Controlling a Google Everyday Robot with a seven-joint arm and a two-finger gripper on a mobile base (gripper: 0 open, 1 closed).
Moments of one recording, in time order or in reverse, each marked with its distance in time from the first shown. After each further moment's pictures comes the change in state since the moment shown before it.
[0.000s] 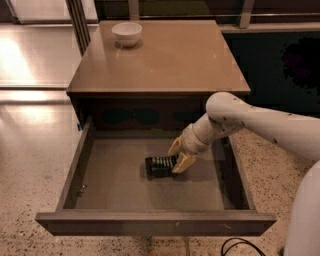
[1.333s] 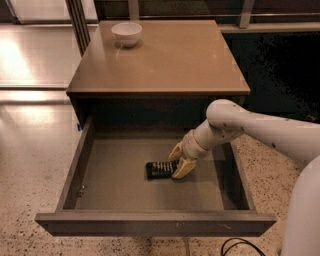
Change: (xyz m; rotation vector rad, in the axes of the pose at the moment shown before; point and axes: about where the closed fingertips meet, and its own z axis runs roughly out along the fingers) arm 0.012 0.012 0.018 -0.021 -0.015 0.049
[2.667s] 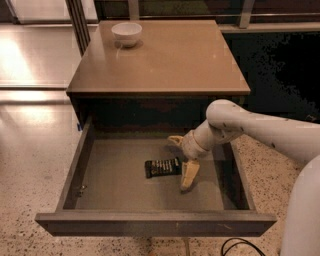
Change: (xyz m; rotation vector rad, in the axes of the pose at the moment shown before) arm 0.000 0.000 0.000 0.000 0.000 0.000
